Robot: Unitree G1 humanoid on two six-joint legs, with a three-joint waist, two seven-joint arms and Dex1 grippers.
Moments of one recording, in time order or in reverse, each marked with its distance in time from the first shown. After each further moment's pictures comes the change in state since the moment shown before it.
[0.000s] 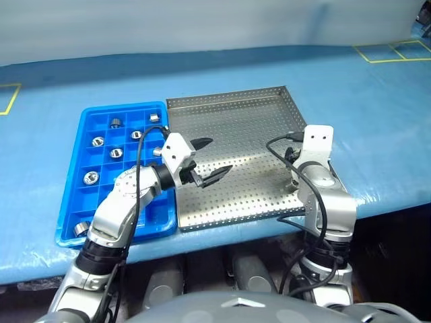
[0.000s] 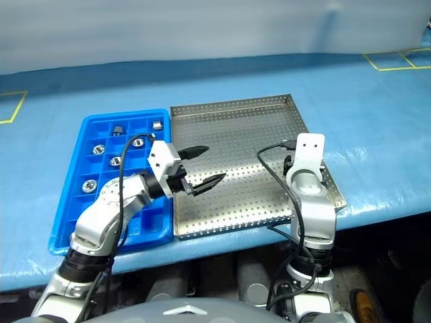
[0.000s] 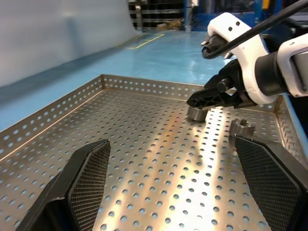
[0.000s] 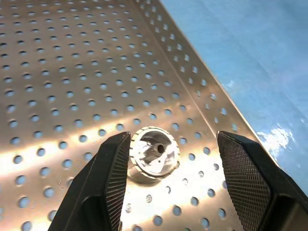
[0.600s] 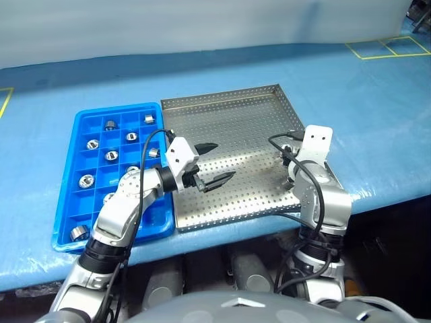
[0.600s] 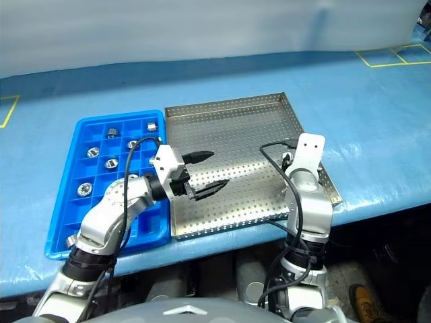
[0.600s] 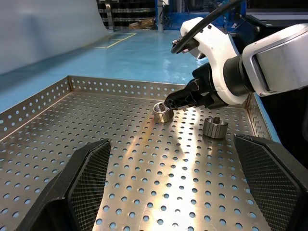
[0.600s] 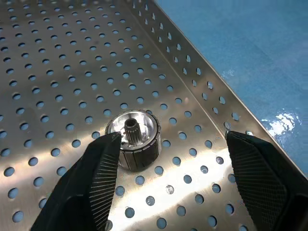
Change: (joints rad) left arm 0.014 -0.005 -0.003 0.012 0.005 -0.020 -0.022; right arm -0.041 0.036 -0.011 0.069 0.023 -0.051 -0.038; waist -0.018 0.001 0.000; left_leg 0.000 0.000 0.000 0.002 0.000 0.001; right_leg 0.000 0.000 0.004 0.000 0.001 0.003
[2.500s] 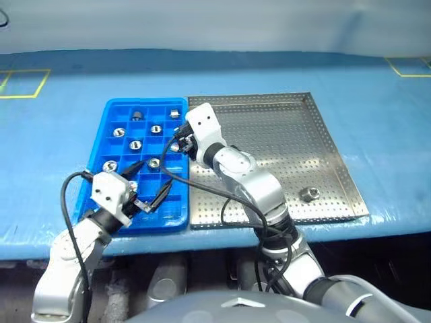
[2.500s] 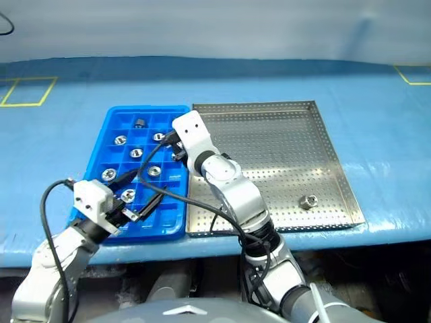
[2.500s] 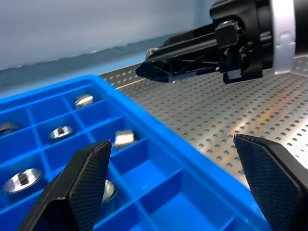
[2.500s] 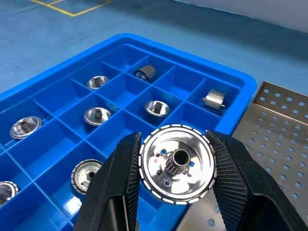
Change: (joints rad) left arm 0.599 0.026 0.399 -0.375 -0.008 -0.057 0.224; right arm -0.193 0.089 0.591 0.098 0.134 -0.144 0.314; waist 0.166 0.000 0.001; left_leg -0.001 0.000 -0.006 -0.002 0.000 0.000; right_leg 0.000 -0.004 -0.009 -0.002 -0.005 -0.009
